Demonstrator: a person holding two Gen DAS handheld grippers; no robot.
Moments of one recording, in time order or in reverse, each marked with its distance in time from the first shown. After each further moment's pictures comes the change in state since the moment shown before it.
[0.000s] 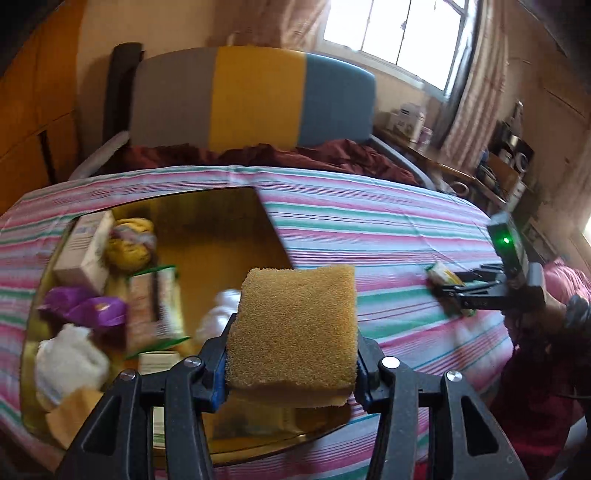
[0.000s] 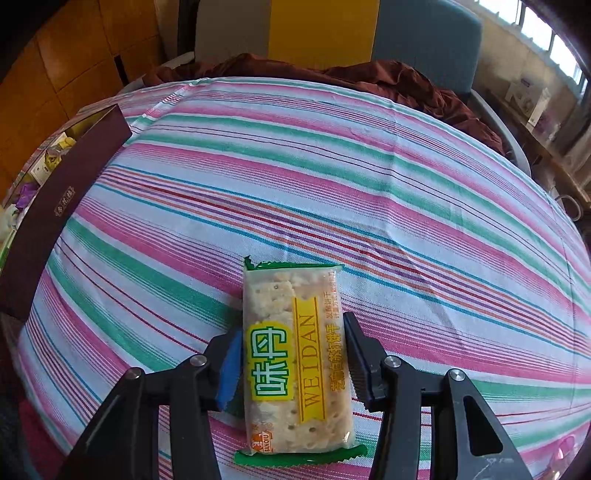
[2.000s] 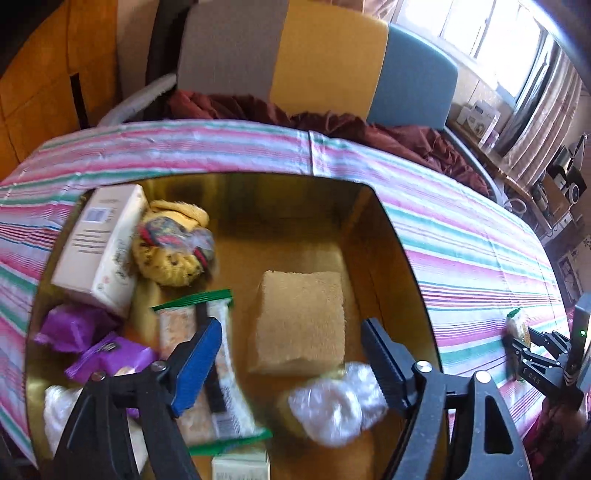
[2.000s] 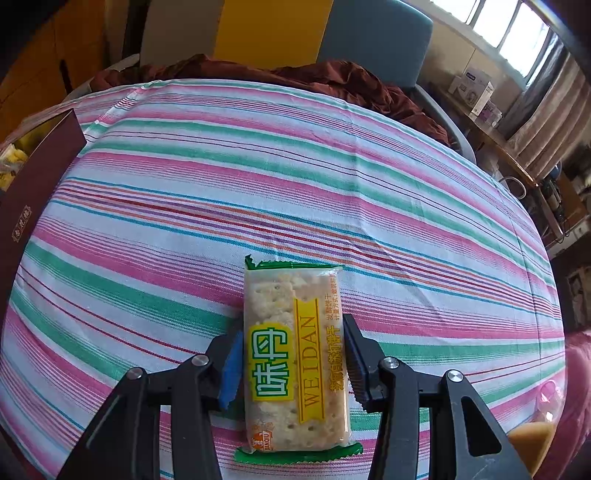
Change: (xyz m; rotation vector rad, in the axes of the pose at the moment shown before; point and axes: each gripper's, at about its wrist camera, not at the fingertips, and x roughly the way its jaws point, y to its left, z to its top) left arm 0.072 0.072 0.045 -0.165 0.153 0.125; right arm 0.001 0.027 0.009 0.117 0.008 -0.235
